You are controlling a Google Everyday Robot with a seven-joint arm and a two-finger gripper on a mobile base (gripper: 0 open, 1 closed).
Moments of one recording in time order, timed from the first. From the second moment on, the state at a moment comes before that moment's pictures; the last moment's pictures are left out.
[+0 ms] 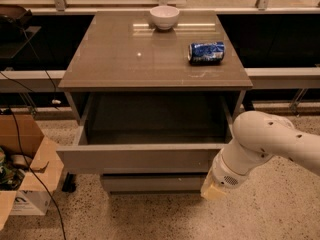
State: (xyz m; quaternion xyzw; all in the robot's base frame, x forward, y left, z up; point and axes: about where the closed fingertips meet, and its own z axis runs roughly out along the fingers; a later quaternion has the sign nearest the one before) arm 0.412 -0.151 0.623 -0.58 0.80 0.16 0.07
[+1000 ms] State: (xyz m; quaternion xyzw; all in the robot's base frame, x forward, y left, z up) arm 0.488 -0.132 0.628 -0.57 0.79 0.14 0.19
